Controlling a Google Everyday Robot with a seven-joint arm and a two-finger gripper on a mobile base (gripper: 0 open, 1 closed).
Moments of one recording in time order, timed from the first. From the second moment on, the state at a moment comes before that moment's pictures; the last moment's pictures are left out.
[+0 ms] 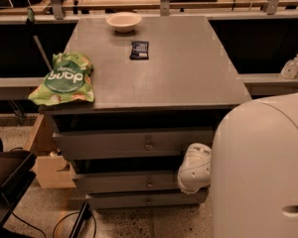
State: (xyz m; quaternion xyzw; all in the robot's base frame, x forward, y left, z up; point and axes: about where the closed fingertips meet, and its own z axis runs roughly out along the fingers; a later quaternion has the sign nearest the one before) arm 0.513 -0.150 0.418 -0.67 0.73 -0.08 0.08
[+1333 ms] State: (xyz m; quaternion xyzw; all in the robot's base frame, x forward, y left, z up) arm 0.512 -0.150 0.418 -0.67 0.73 -0.08 0.08
